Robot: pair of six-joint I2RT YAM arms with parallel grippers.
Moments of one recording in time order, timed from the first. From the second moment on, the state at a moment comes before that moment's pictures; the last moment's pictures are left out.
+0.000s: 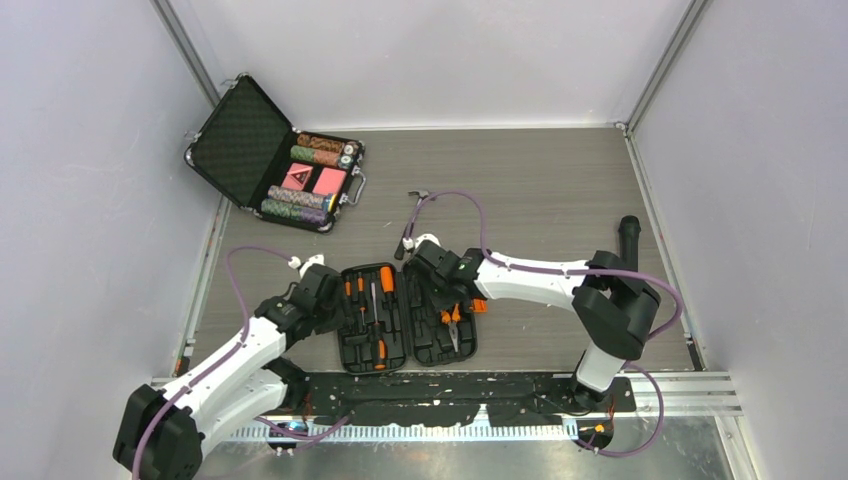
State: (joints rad) left arm -0.52 0.86 0.41 -0.57 -0.15 -0.78; right arm 1.01 1.70 1.08 -0.49 0.16 0.40
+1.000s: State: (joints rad) left arm -0.49 0.84 0.40 -0.56 -0.12 -0.78; right arm 1.03 1.60 0.90 -0.25 0.20 0.40
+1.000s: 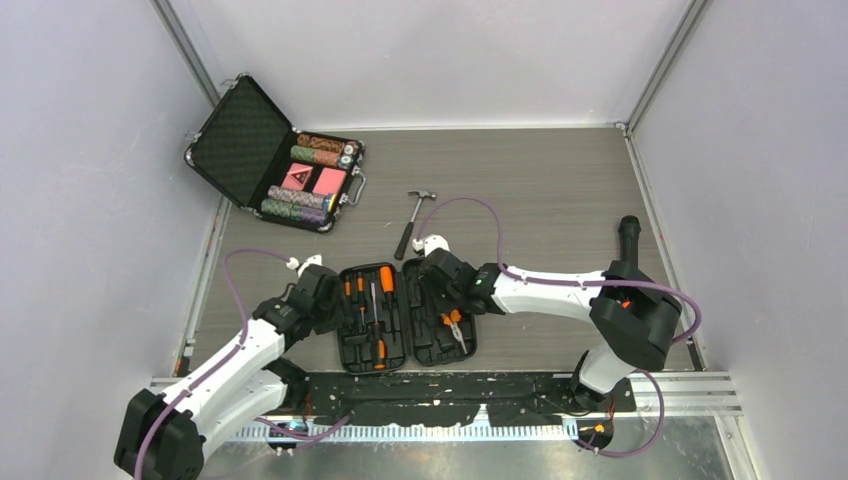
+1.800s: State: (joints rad) left arm -0.48 0.82 0.38 -0.56 -0.10 -0.79; right arm 1.00 1.41 0.91 -0.50 0.26 0.62
